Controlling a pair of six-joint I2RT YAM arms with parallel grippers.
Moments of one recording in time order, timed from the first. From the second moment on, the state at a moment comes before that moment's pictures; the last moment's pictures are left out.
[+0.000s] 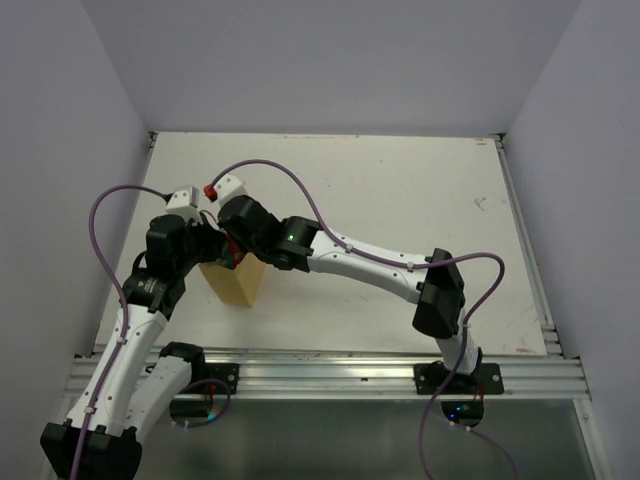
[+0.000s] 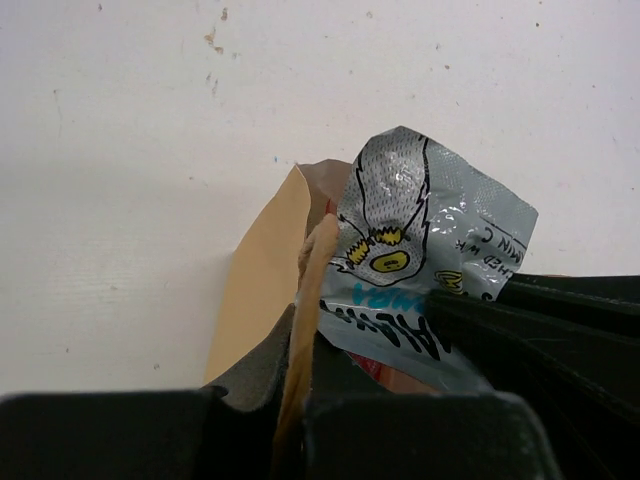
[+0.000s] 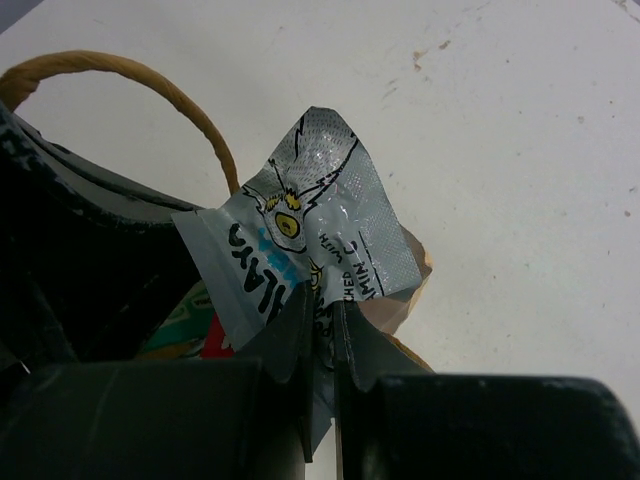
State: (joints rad) left arm -0.17 0.76 0.72 -0.44 0.05 -0.36; right arm 1.18 2.02 1.96 -0.51 0.48 0.18
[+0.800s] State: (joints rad) left arm -0.17 0.76 0.72 -0.44 0.02 -0.36; right arm 1.18 2.16 2.07 -0.68 0.40 0.21
